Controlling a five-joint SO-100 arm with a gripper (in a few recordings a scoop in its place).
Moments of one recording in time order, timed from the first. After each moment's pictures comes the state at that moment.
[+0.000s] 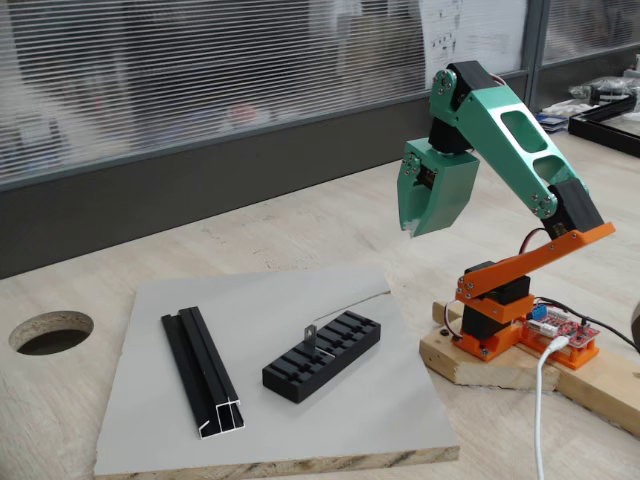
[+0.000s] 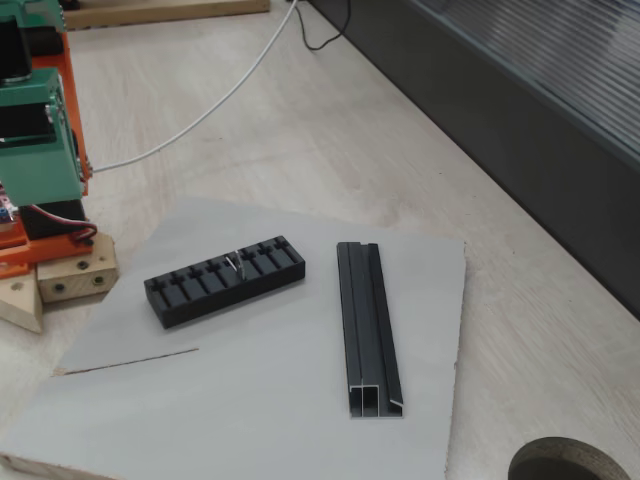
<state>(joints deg) 41.7 135.0 102.7 114.0 101.3</state>
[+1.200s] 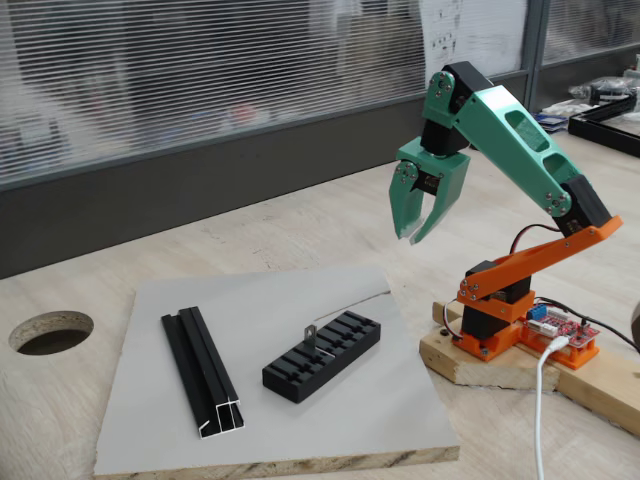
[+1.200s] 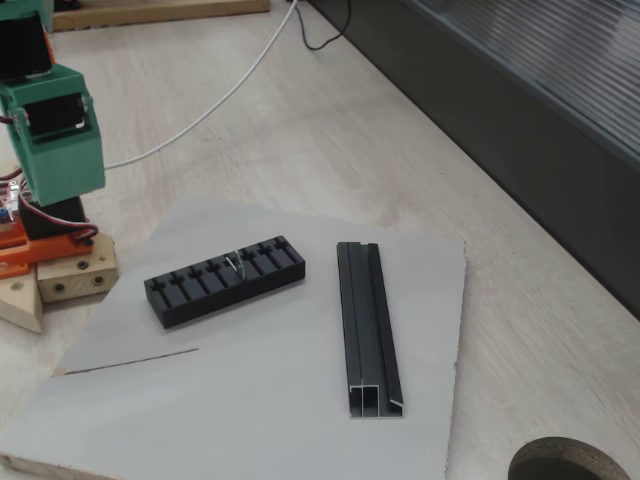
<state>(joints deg) 30.5 134.8 102.7 114.0 85.3</state>
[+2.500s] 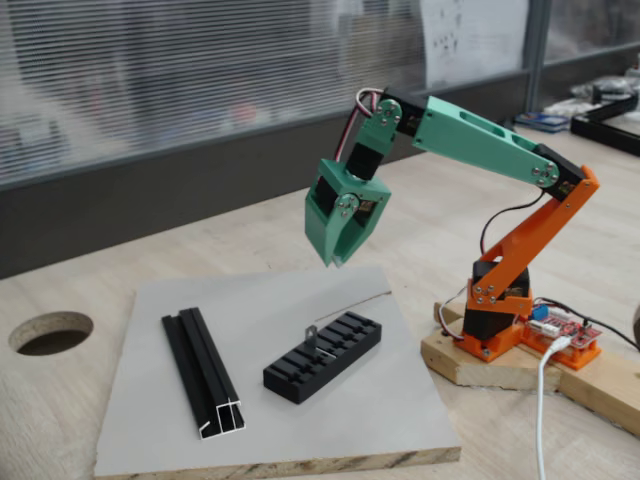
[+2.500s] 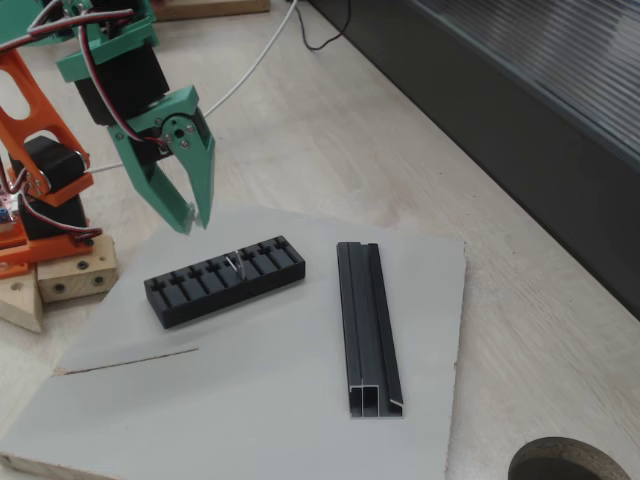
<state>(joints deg) -0.3 119.1 102.7 82.8 58.6</state>
